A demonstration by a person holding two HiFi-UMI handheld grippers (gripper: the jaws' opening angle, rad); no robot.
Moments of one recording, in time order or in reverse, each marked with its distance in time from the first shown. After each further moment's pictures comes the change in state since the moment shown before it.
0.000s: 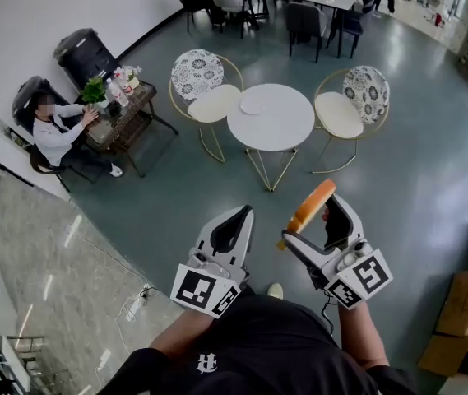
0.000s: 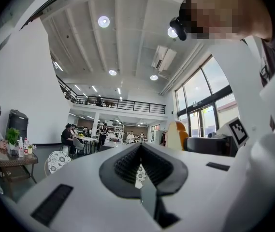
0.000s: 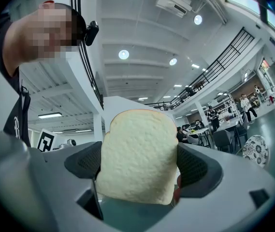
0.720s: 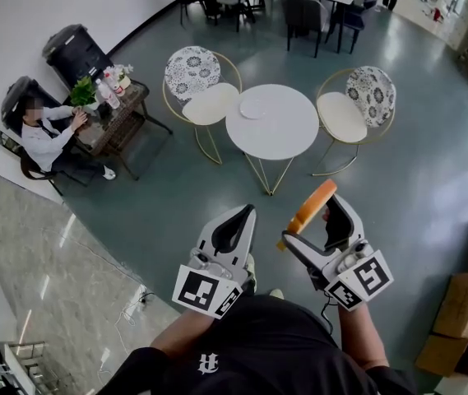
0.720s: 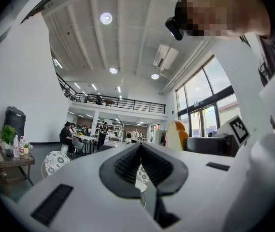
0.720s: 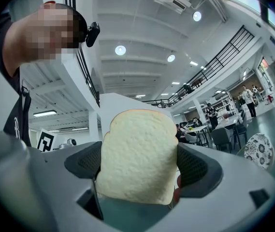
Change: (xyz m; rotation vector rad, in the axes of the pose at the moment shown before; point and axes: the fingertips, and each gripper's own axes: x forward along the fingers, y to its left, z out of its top) left arm 0.066 0.072 -0.018 -0.004 0.005 -0.013; right arm 0.078 -0.057 -0.015 0.010 0.028 -0.023
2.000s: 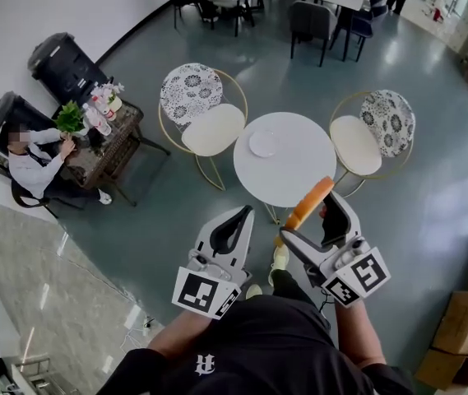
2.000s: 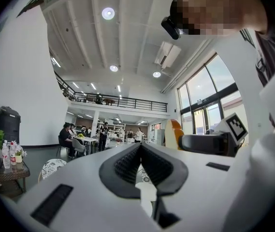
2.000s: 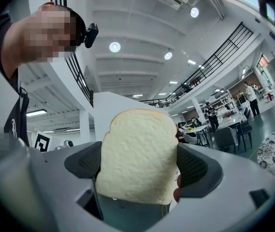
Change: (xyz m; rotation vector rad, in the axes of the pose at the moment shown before) left arm 0.156 0.201 -0.002 0.016 0.006 -0.018; right arm 0.225 -0.131 0.008 0.011 -0.005 -0.028
